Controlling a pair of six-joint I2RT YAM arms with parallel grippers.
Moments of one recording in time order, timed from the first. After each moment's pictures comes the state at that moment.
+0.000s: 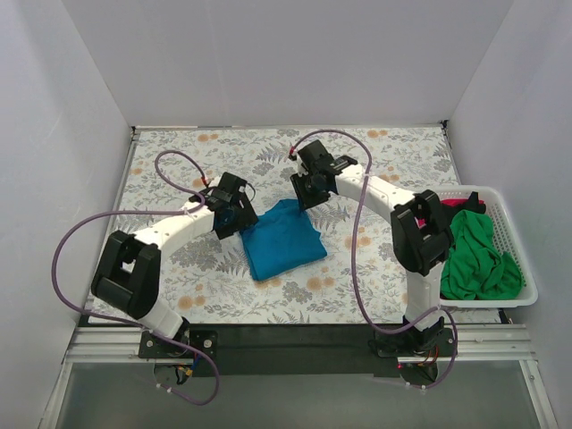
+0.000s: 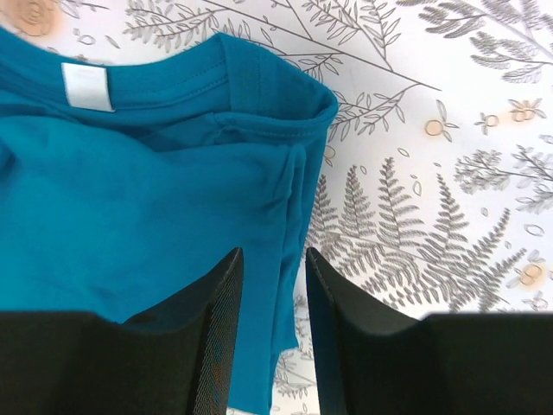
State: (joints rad) left arm -0.47 1.57 1.00 -0.50 -0.19 -0.85; right arm 0.63 1.99 1.58 -0.65 -0.08 0.16
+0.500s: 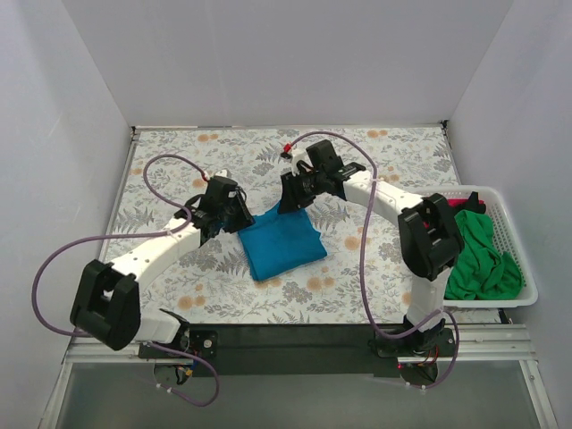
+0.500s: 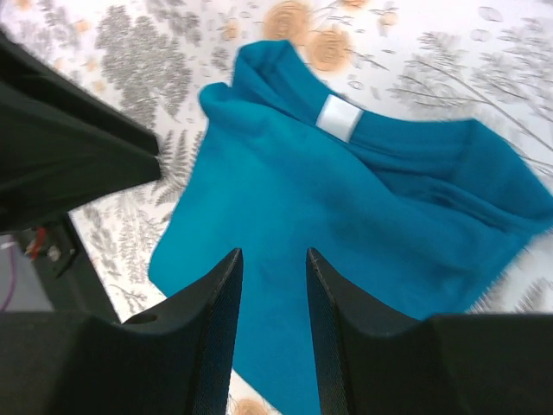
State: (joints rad) left arm -0.48 1.33 0.89 -0.34 -0.06 -0.76; right arm 0.60 1.88 1.44 -0.37 -0.59 0.13
